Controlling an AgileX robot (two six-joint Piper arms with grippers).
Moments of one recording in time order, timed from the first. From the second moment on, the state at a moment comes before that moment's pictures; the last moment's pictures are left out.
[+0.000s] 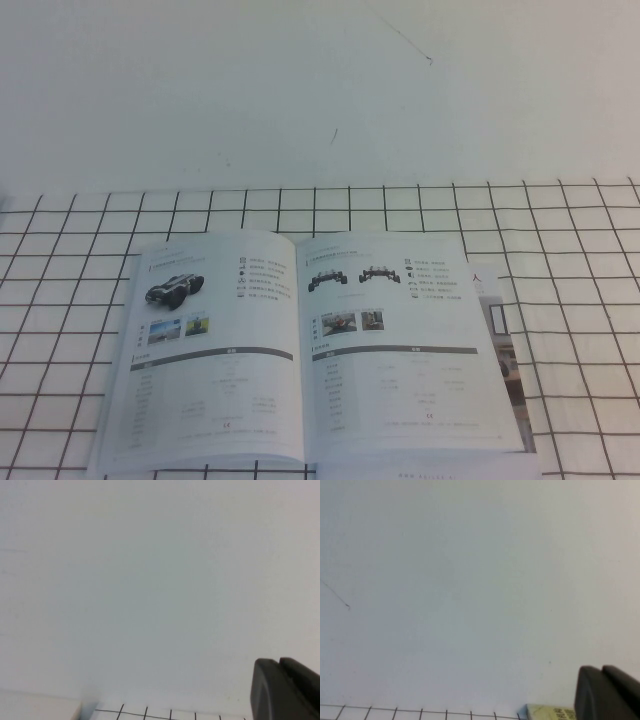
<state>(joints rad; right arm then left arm) -0.11 -0.01 0.03 0.04 -0.10 -0.15 0.02 -0.01 0.03 -0.31 -0.18 0.14</state>
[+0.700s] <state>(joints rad) -0.11 -0.01 -0.05 0.10 -0.72 0.00 0.02 -0.01 -0.04 -0.18 -0.61 -0.27</state>
